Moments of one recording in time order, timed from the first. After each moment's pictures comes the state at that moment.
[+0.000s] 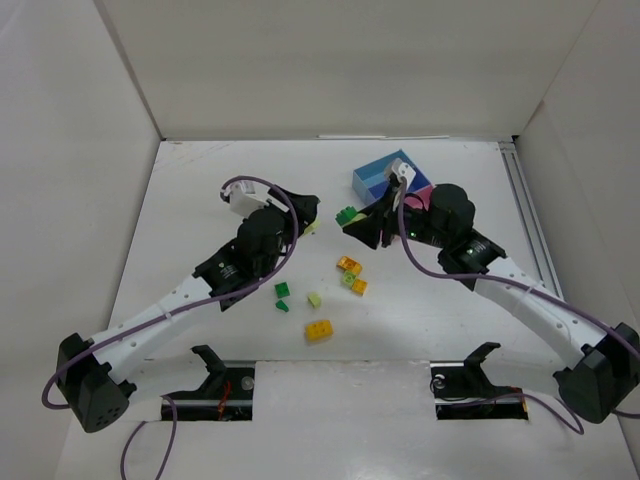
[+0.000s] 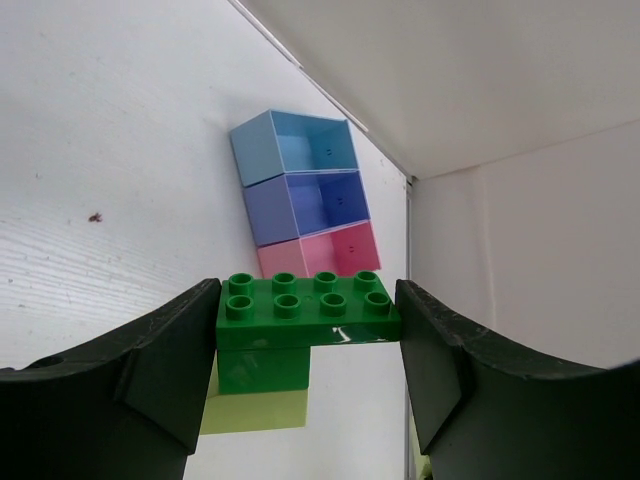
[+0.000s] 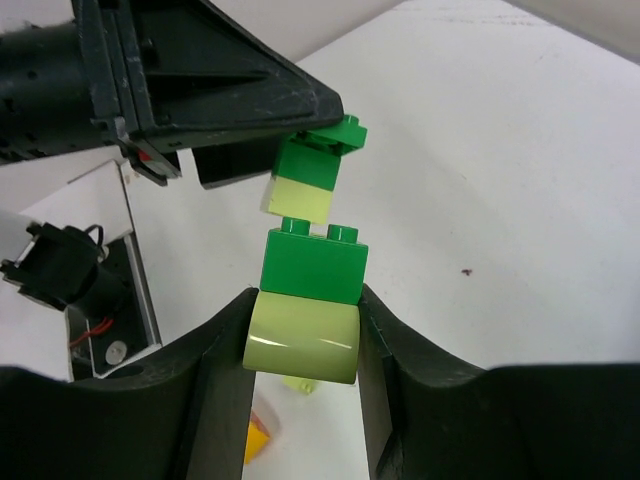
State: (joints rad) left arm -0.81 1.04 0.87 -0.10 -0.57 -1.13; right arm 0.61 1.13 0.93 0.11 -0.52 0.20
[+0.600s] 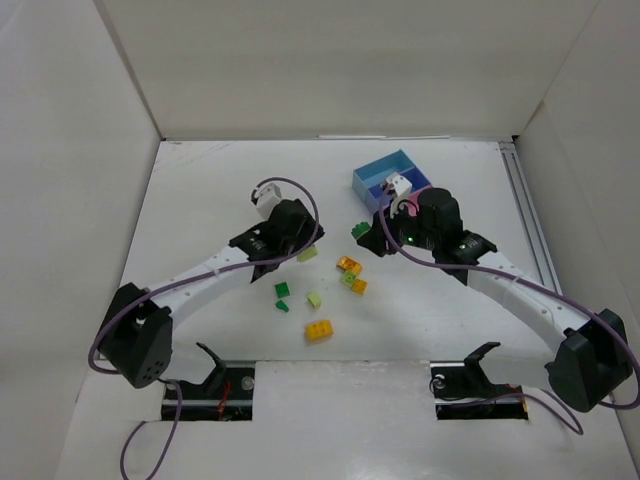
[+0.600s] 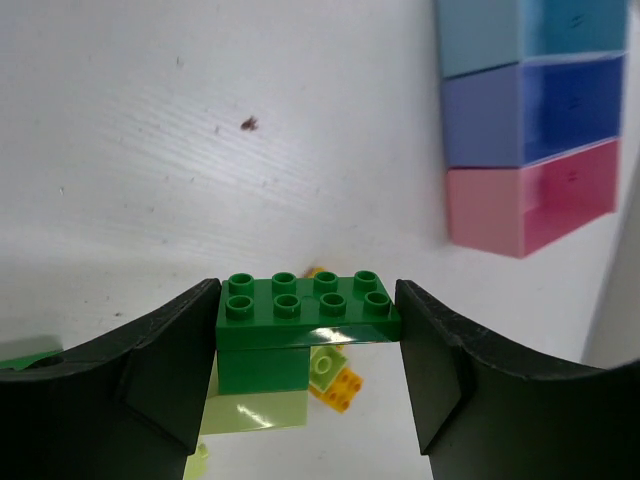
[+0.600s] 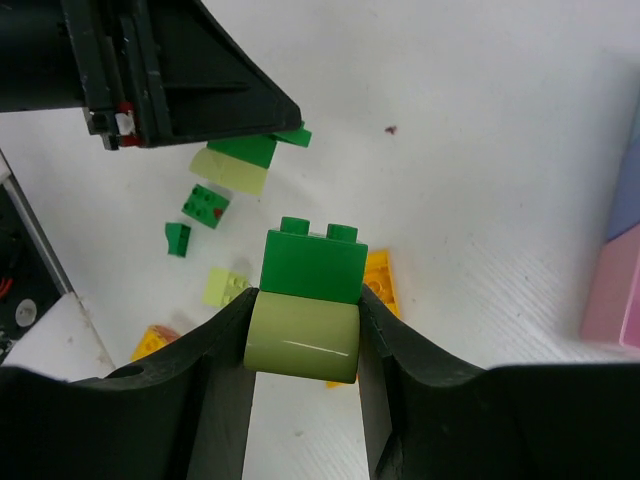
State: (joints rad) left arm -0.69 1.33 0.92 -0.25 -0.35 -1.08; right arm 0.55 1.21 0.89 -0.08 -0.41 0.13
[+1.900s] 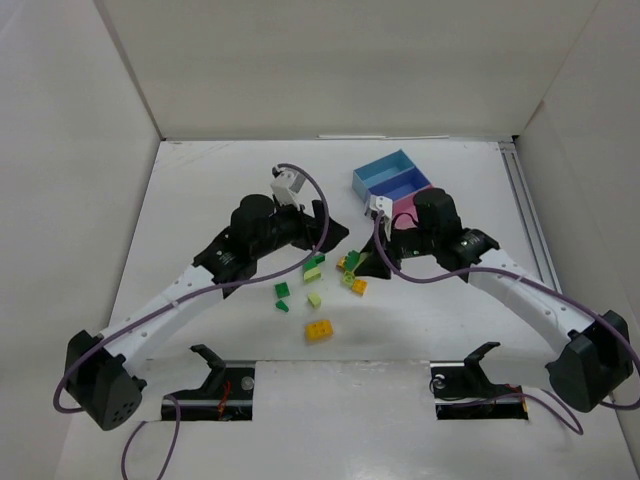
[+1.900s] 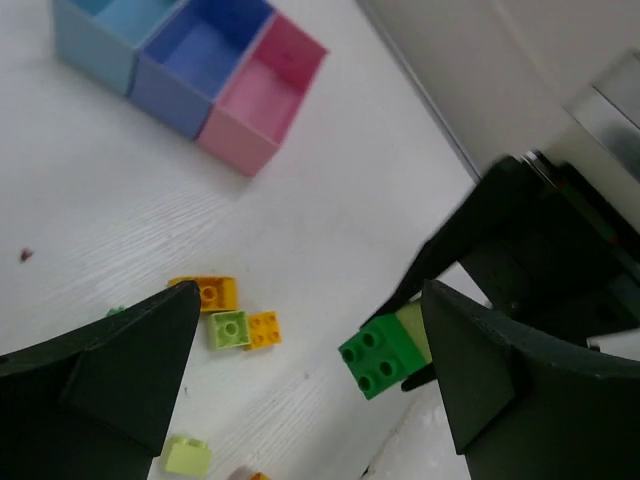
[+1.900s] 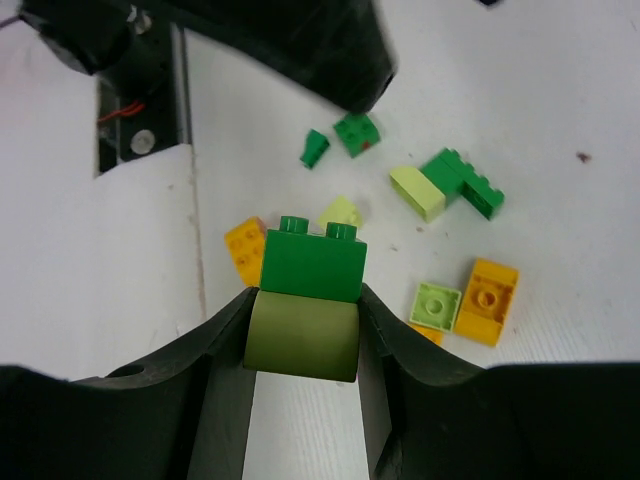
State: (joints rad) left arm -0.67 1.13 0.90 -0.09 0.14 -0.56; right arm 0.55 1.21 0.93 -0.31 -0.81 -0.21
